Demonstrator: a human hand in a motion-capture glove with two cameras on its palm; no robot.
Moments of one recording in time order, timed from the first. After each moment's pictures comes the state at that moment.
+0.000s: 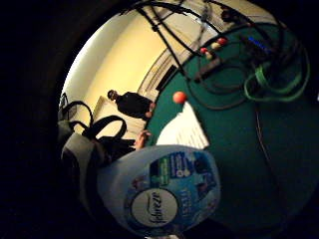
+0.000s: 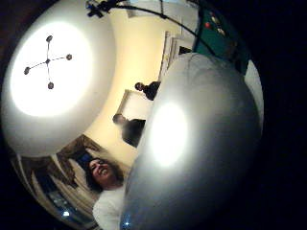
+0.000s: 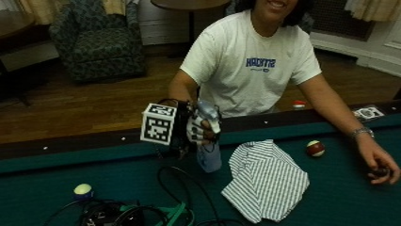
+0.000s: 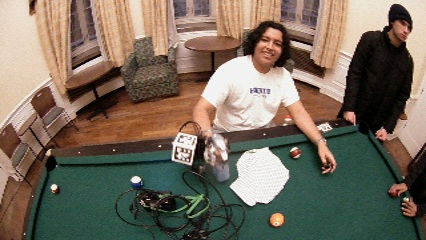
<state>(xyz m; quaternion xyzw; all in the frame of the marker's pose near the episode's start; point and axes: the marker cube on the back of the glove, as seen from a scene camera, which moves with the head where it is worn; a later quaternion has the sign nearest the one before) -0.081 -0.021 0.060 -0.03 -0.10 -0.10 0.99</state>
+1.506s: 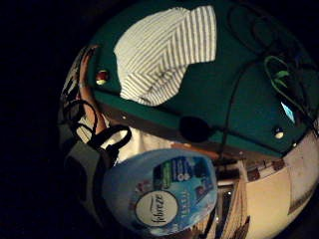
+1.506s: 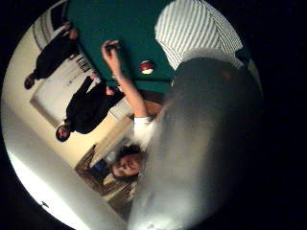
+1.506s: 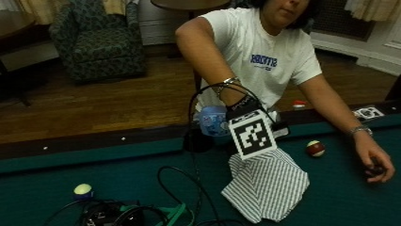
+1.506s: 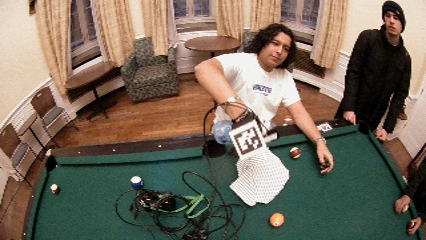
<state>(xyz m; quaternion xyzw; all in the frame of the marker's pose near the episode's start) -0.145 -0.015 0.185 -0.53 0.38 0.12 0.75</state>
